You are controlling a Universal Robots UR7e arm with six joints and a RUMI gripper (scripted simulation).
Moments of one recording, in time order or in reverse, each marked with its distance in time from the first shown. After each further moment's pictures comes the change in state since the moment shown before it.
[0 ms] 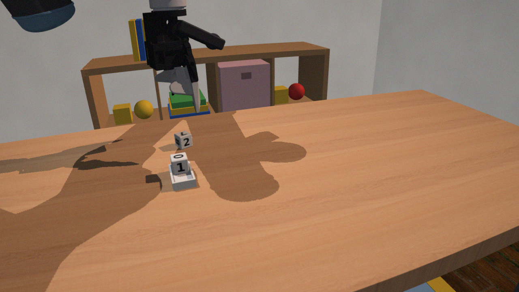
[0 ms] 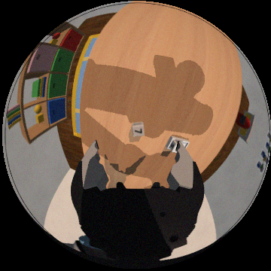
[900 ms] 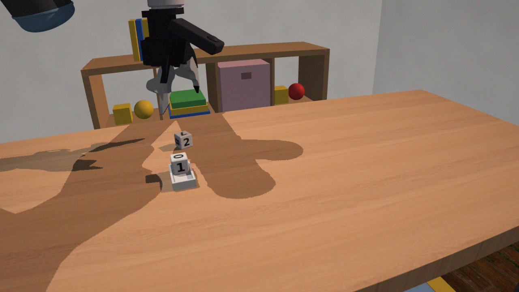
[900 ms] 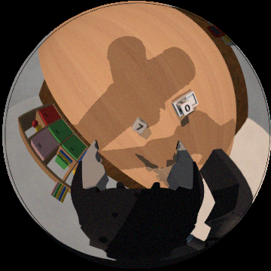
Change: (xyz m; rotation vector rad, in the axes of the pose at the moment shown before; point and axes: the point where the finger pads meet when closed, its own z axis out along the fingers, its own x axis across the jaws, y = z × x) arm 0.004 0.007 -0.003 0.001 0.002 0.879
